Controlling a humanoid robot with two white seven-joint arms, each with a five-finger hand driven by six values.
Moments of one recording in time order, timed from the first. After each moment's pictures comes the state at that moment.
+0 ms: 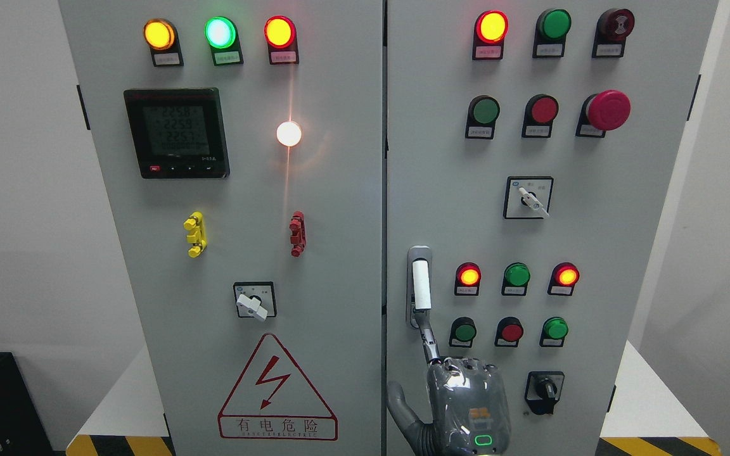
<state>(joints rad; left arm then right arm) -0.04 -0.11 -0.13 -0.05 0.14 -0.06 -0.06 -0.27 0.10 0.40 -1.76 1.43 0.29 -0.13</state>
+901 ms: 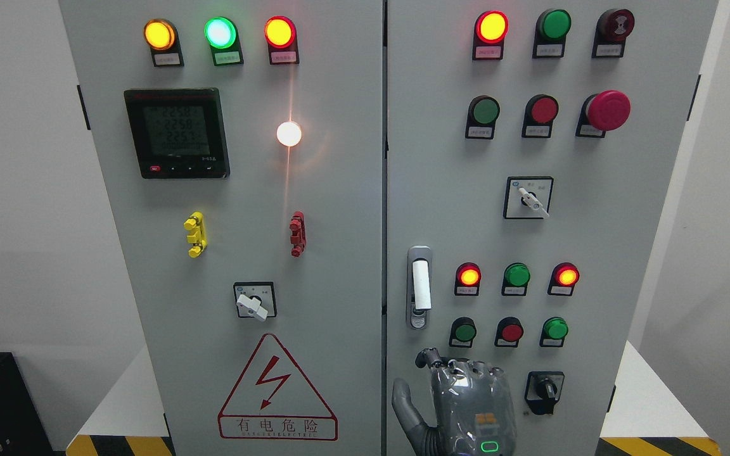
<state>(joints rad) -0.04 -0.11 -0.13 -0.05 0.14 -0.06 -0.06 -0.23 0.09 0.40 -1.81 1.42 0.28 -0.14</state>
